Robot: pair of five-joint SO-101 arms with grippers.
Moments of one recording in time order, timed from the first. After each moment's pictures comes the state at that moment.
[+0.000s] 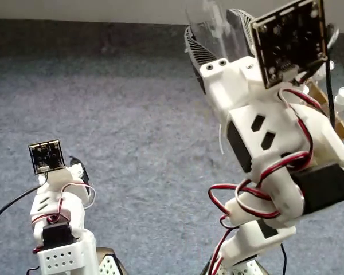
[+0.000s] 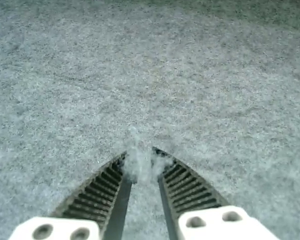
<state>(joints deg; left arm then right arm) -19.8 -104.3 95.3 52.2 5.8 -24.0 3.9 -95.2 100.2 13.8</state>
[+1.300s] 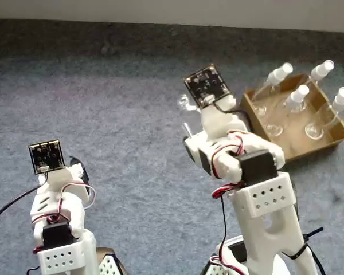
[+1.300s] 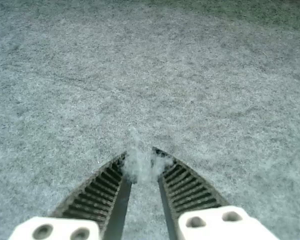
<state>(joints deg) -19.8 -104.3 95.3 52.2 5.8 -23.4 -42.8 26.2 73.2 13.7</state>
